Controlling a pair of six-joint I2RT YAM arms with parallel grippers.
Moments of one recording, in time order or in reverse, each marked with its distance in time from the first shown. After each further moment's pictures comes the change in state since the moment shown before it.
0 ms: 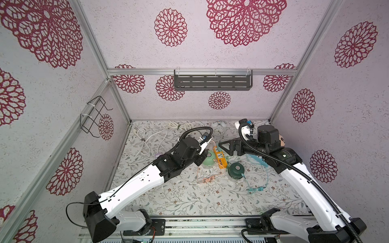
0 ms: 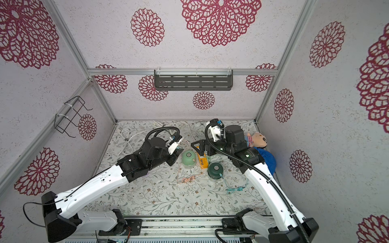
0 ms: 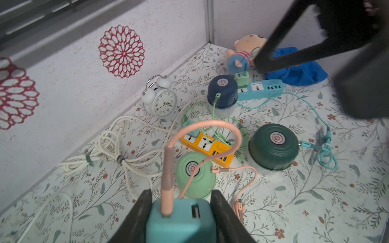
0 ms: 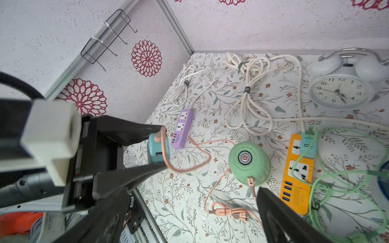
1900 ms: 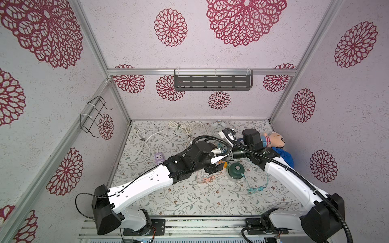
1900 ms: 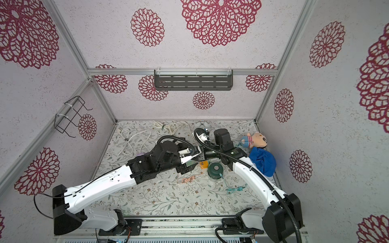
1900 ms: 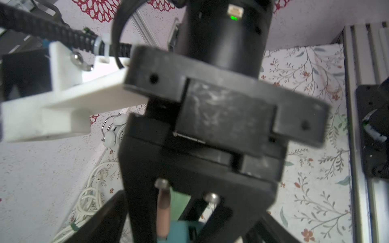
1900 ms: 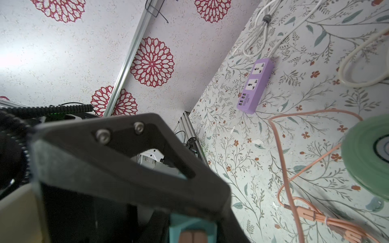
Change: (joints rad) left arm -0.103 0.097 0.093 -0.005 0.108 0.210; right arm 0.032 0.134 -0.173 0.281 -0.481 0.178
